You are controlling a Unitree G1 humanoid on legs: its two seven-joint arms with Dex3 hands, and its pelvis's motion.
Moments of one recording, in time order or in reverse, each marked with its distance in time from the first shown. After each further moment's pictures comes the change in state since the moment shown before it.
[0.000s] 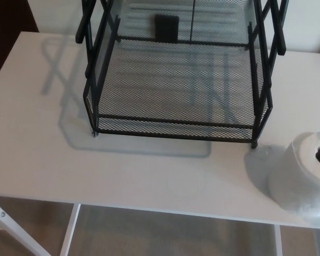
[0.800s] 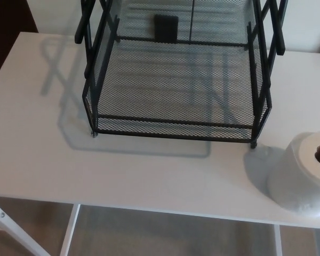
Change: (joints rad) left_arm -0.006 -0.020 -0.023 -0.019 0.005 -0.002 -0.001; right_arm -0.168 0.219 -0.332 0.622 0.101 -0.115 -0.217
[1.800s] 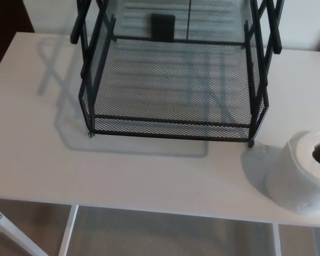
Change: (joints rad) left_arm 0.004 0.000 -0.008 0.001 0.006 0.000 0.001; right_arm -0.065 -0.001 0.520 0.780 -0.288 -0.003 -0.129
